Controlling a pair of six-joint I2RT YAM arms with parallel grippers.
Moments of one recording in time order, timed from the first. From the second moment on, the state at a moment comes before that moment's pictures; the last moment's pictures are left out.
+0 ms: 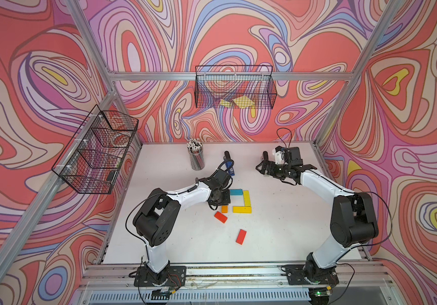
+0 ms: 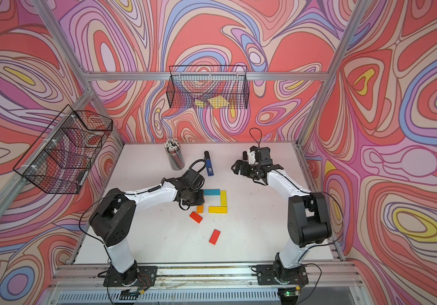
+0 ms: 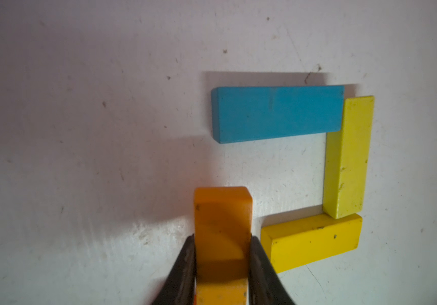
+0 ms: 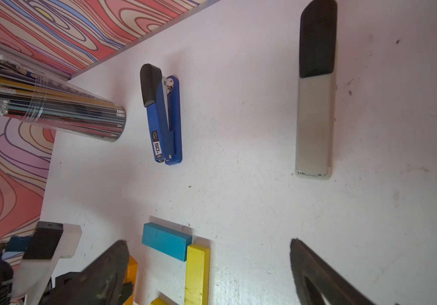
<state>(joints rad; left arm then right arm) -0.65 1.82 1.18 -0.51 0.09 -0.70 0.16 1.68 1.19 -0.31 -0.38 0.38</state>
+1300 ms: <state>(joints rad) -0.66 1.93 1.22 -0.43 0.09 -0.77 0.16 1.68 1.17 -0.30 -0.43 0.38</state>
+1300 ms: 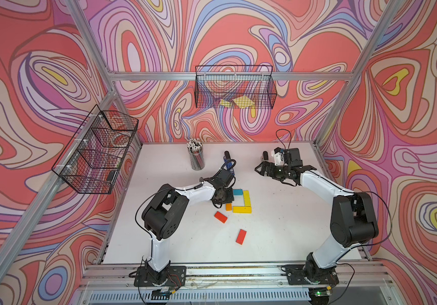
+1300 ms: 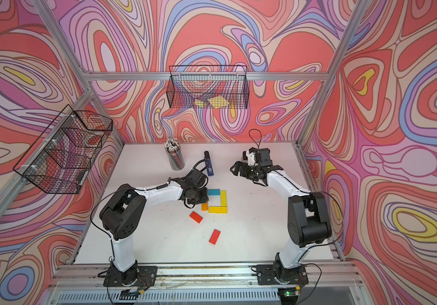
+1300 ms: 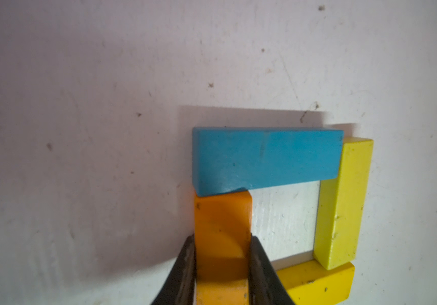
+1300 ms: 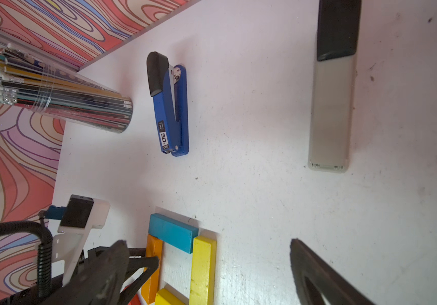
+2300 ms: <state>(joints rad) -0.67 1.67 1.12 -0.26 0.08 -0.64 0.27 1.66 0.96 -0.25 -0.48 0.45</state>
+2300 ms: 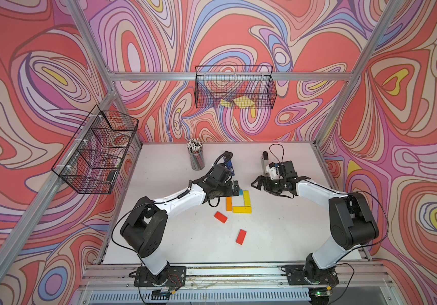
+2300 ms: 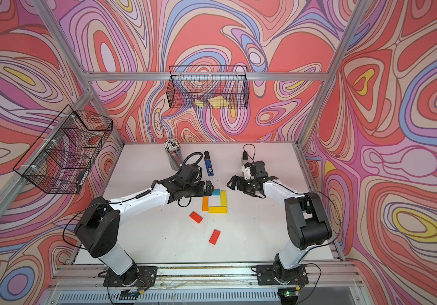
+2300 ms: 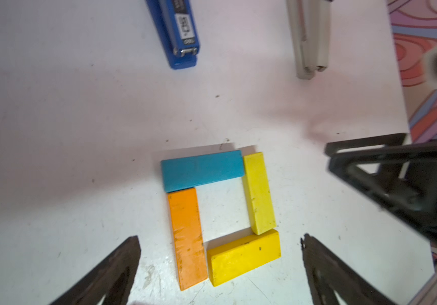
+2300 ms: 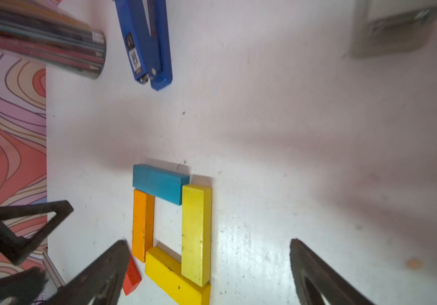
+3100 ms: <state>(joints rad) -0.45 1.53 0.86 -0.01 0.30 -0.61 0.43 1.57 0.83 -0.28 -0.50 0.59</state>
